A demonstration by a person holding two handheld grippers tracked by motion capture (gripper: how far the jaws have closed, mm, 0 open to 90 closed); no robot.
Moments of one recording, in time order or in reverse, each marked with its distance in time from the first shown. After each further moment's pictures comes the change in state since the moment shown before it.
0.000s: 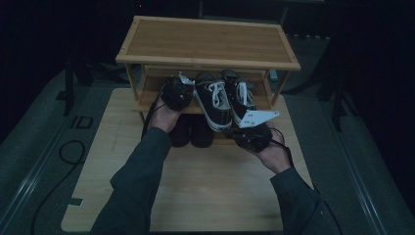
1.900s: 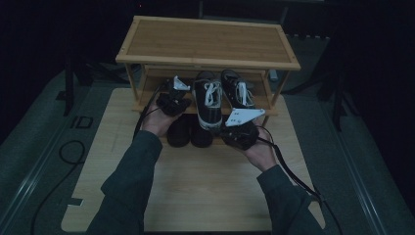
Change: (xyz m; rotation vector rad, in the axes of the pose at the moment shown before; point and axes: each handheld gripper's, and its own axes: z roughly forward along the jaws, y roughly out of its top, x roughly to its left) left arm 0.002 -0.017 -0.011 -0.075 -0.100 -0.003; right arm 0.008 0.015 0.027 -0.032 0.038 -0.021
